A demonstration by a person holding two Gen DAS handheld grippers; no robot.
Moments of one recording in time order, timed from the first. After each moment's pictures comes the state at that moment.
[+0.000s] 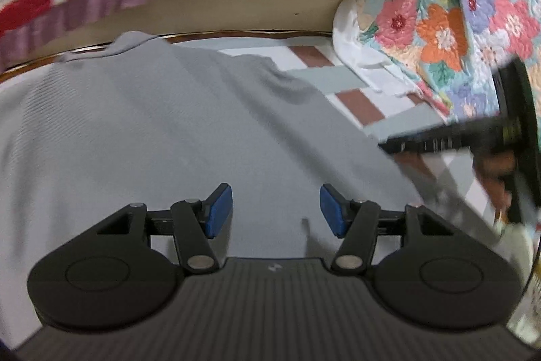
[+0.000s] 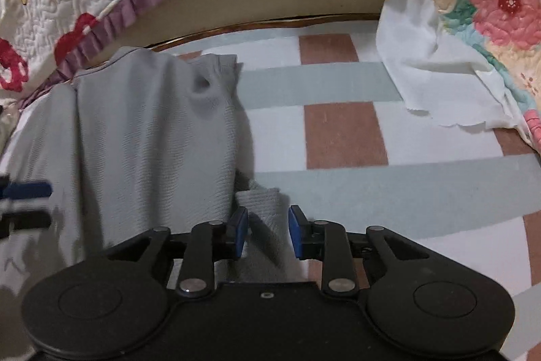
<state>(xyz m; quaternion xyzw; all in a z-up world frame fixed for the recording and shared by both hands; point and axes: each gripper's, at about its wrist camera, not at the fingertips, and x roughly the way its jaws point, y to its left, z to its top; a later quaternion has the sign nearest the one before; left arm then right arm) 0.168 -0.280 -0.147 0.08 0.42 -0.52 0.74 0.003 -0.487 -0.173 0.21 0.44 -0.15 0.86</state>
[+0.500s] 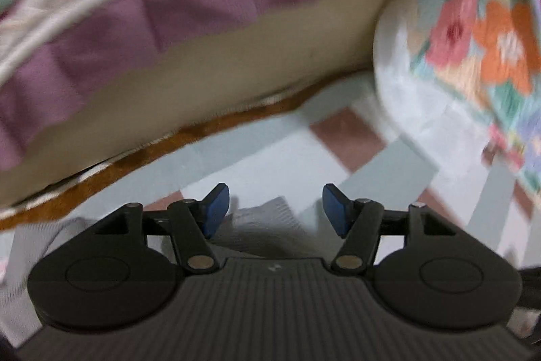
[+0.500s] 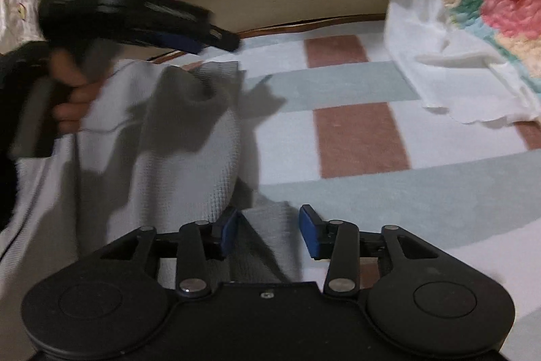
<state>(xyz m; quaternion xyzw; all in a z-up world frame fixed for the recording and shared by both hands) 0.258 -0.490 -0.170 0.20 0.41 -0.51 0.73 0.015 -0.491 -0.186 0.23 0.41 -0.13 0.87</state>
